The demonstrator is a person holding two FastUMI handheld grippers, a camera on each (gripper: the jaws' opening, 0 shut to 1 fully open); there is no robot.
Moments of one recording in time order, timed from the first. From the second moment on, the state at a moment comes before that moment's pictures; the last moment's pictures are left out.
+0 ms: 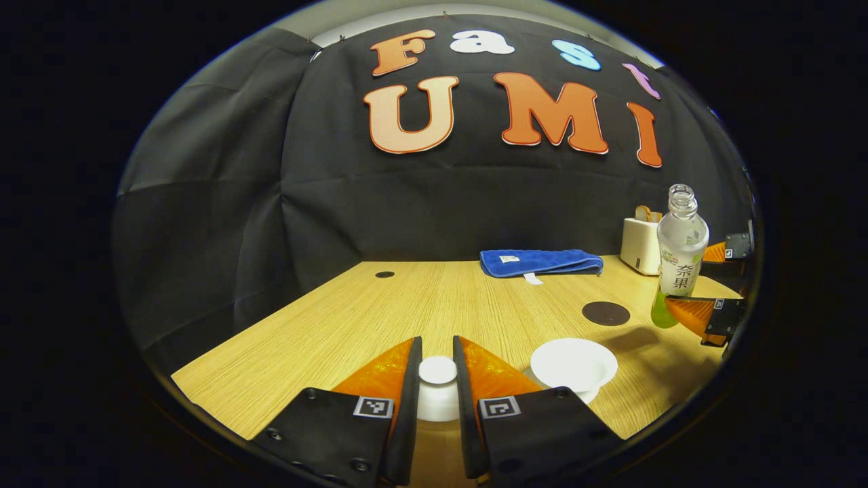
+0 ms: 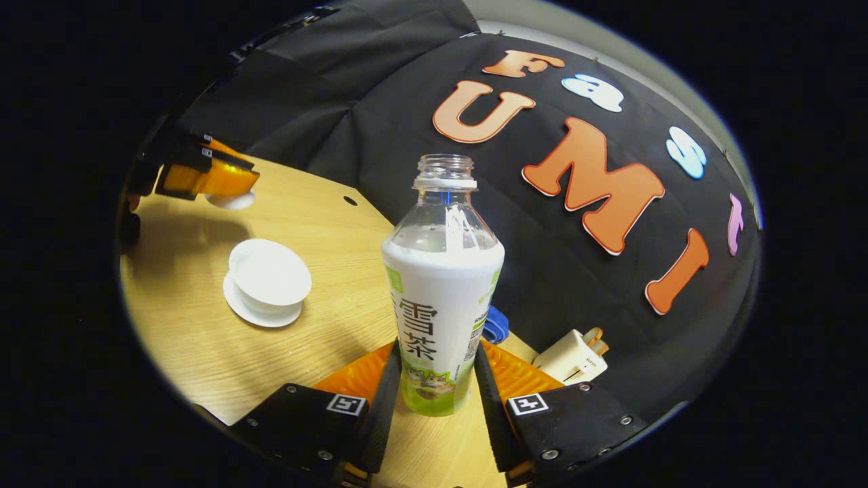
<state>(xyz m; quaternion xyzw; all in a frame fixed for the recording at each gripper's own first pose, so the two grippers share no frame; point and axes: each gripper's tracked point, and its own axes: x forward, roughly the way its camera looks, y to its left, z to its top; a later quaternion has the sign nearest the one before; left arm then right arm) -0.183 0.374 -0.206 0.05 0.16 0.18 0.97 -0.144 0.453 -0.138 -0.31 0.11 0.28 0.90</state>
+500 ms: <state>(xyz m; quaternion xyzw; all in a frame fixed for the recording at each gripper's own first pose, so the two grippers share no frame) -0.195 0.394 -0.211 0.05 0.16 0.19 0.97 -0.124 0.452 -0.136 -0.48 0.05 0.26 0.83</state>
